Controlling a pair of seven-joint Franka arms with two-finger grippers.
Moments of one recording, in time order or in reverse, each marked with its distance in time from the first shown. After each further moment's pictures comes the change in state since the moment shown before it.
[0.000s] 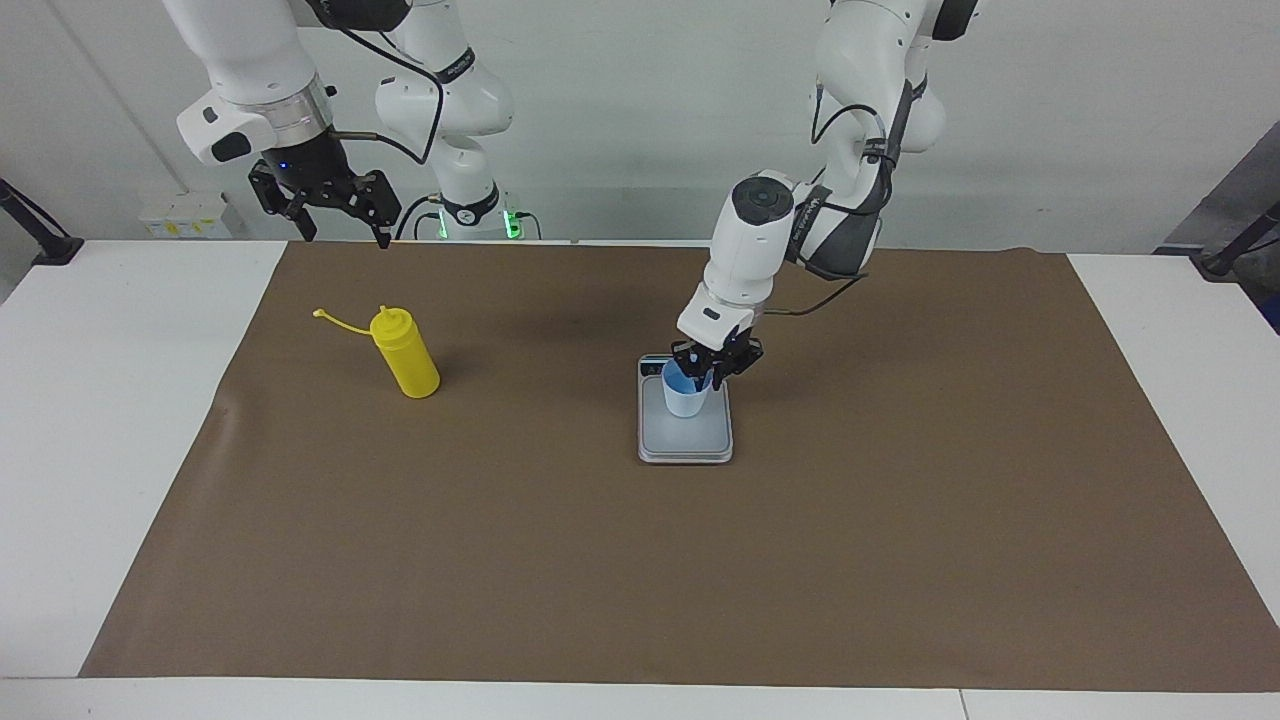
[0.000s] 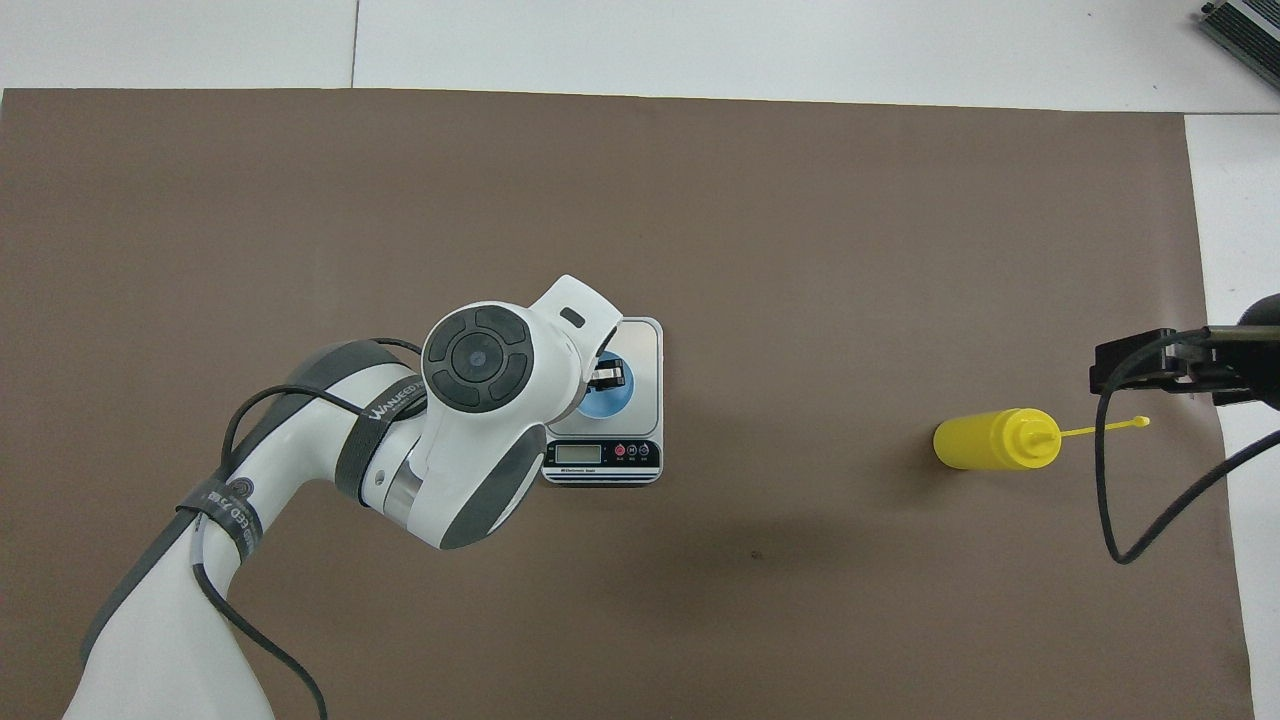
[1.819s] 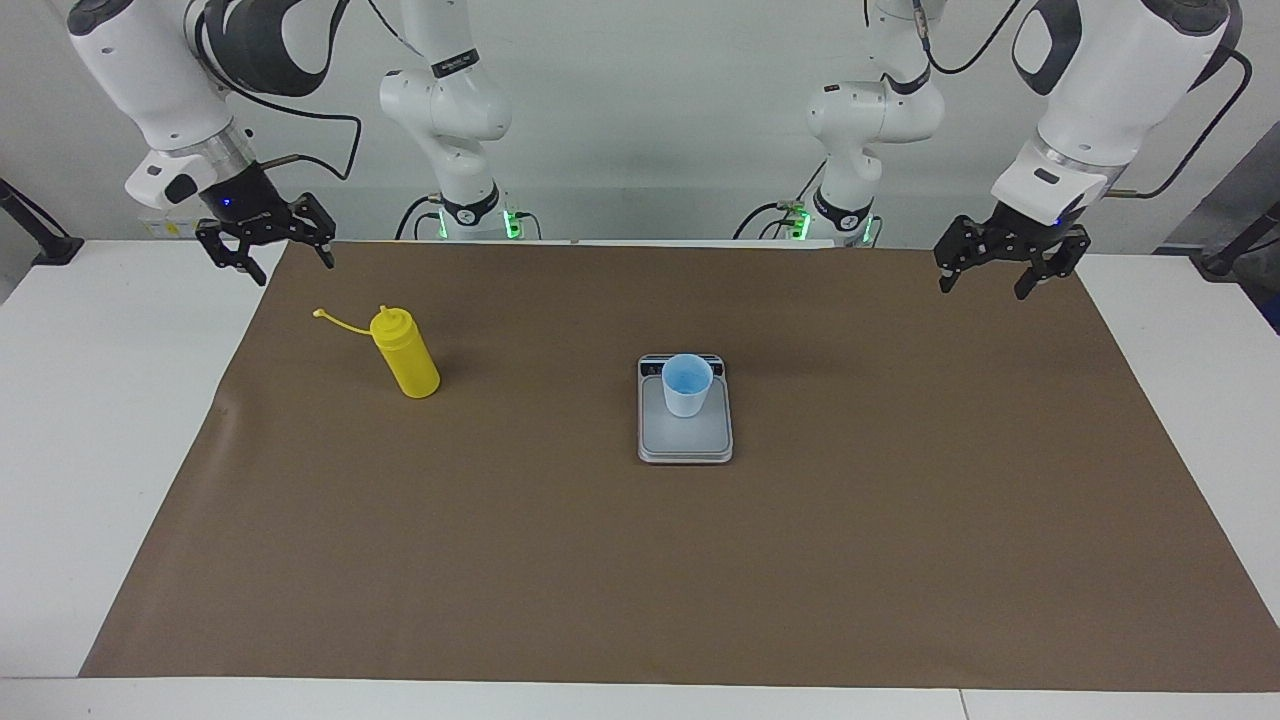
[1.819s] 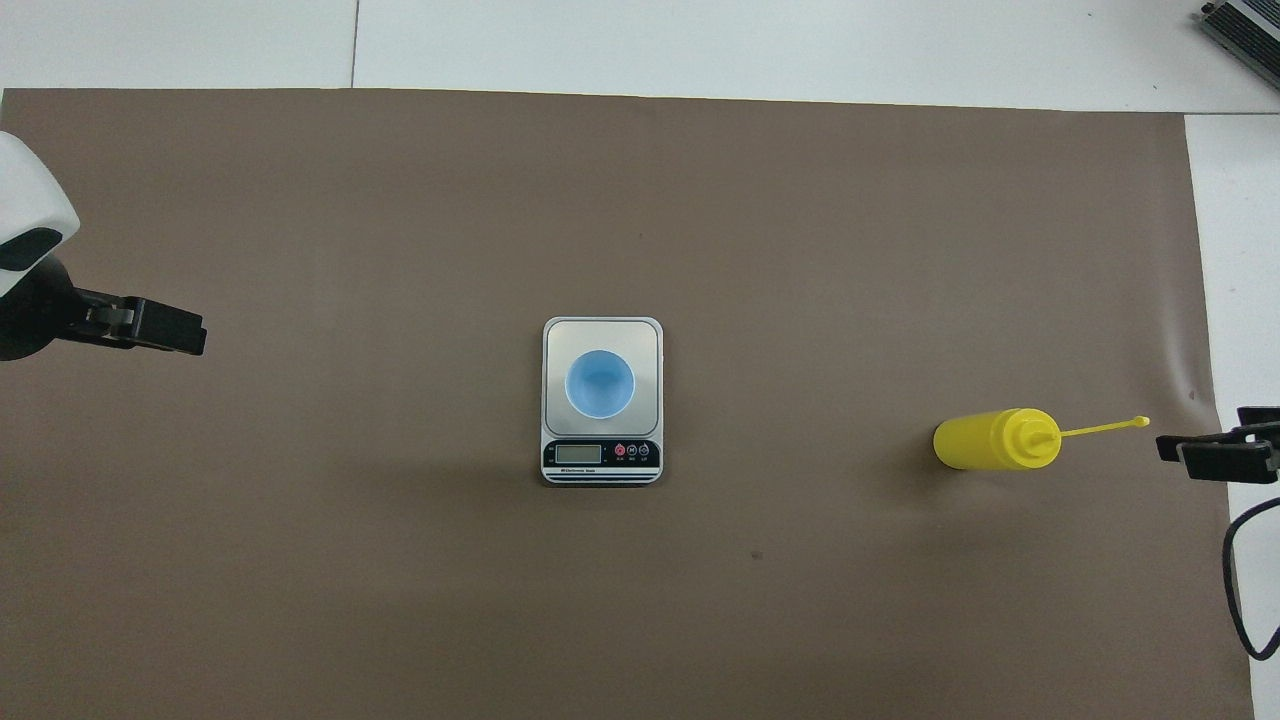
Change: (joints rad) left arm 0.461 -0.285 0.063 0.259 0.007 -0.654 0.765; right arm -0.314 -0.173 -0.042 -0.501 0.247 0.421 -0.845
